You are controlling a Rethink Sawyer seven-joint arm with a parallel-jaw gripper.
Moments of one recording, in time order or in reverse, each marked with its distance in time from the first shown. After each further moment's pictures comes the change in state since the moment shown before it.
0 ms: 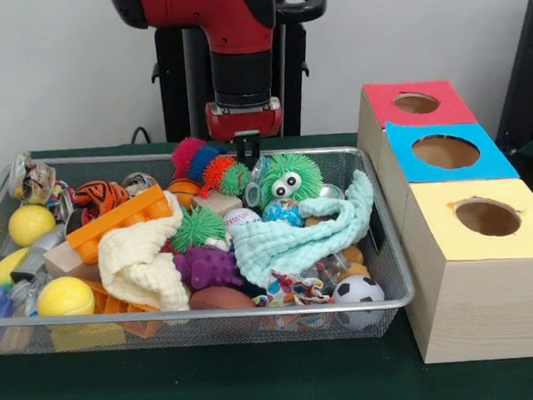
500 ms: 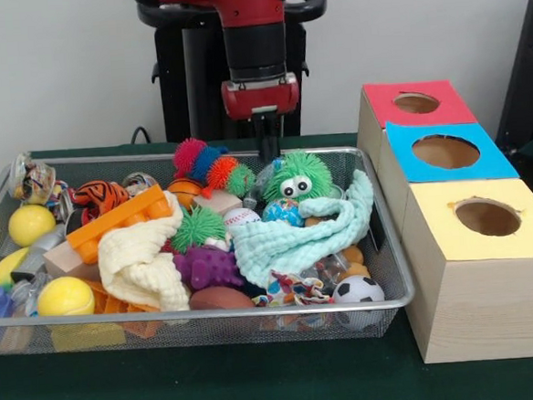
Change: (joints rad) arm -0.022 -0.100 0.044 0.131 0.000 -0.115 0.000
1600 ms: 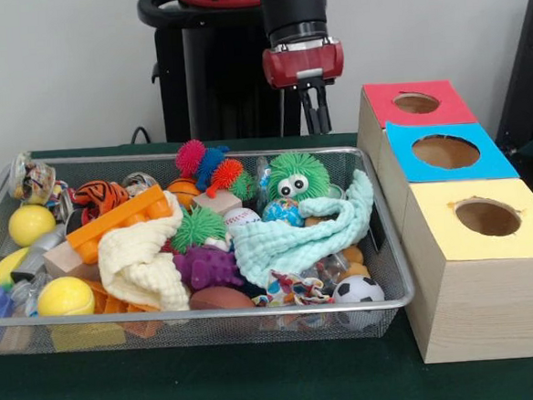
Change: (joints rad) arm 0.111 -0.027 -0.029 0.094 0.066 -0.367 0.000
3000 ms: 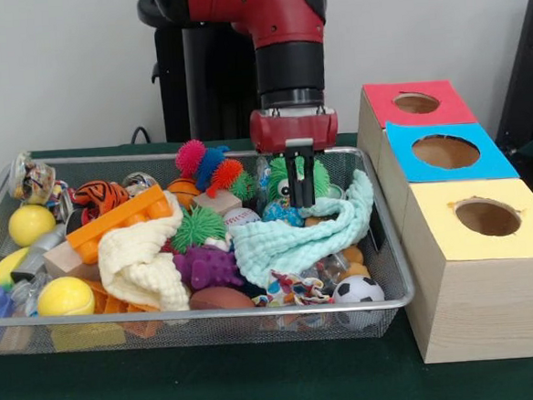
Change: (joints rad) arm 0.082 0.105 -0.052 -0.331 0.069 0.247 0.000
